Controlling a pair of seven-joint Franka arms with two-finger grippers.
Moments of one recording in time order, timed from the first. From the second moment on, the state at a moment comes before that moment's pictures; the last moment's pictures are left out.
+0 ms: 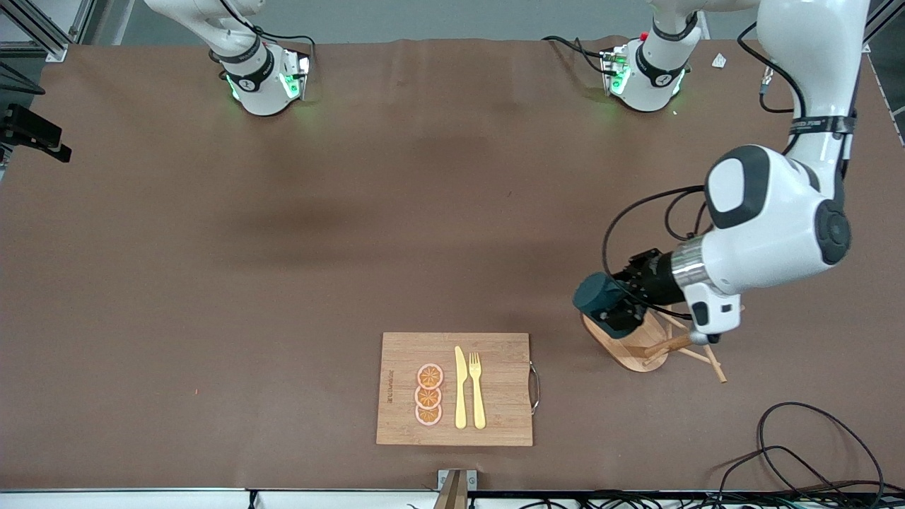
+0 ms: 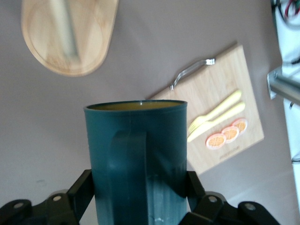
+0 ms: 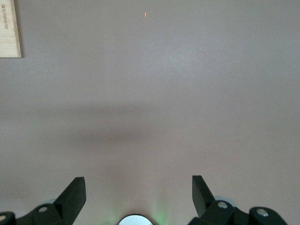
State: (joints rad) left arm -0.10 0.44 -0.23 -1.53 -0.41 2.04 -1.08; right arm -0.02 -0.04 -0.08 -1.49 -0.02 1.39 -0.10
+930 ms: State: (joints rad) left arm -0.57 0.60 -0.23 -1.49 0.14 2.40 -1.30; right arm -0.02 -0.04 -0.08 -1.48 -0.02 1.40 -0.09
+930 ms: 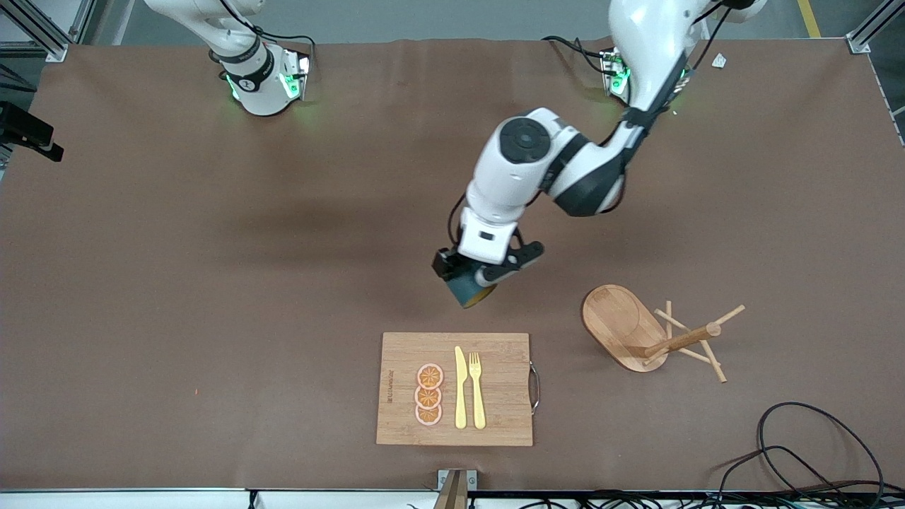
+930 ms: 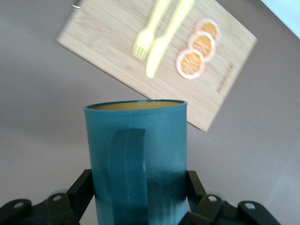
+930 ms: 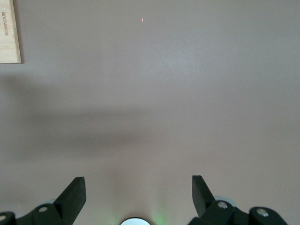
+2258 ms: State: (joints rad) left arm -0.92 0.86 -0.09 -1.45 1.38 2.59 -1.93; right arm -0.07 0.15 -0.09 -1.49 -0.03 1.60 -0.09
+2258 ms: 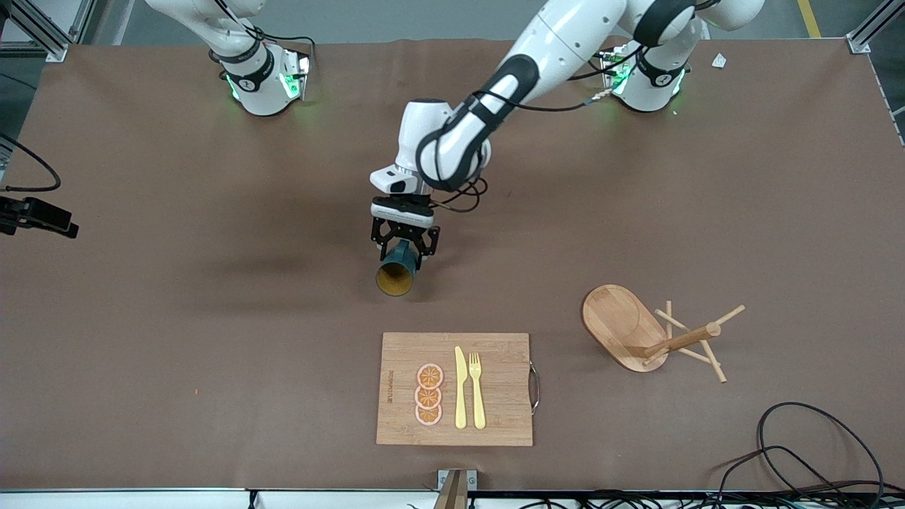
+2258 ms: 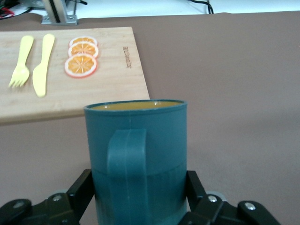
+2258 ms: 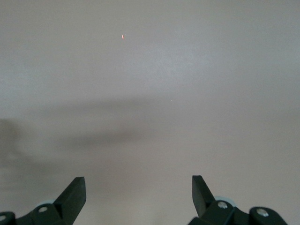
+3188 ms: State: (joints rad) left arm -1.14 0.98 -0.07 -1.43 1.58 2.19 -2.42; right arm -0.02 0.18 -0.06 -1.64 0.00 1.74 0.14
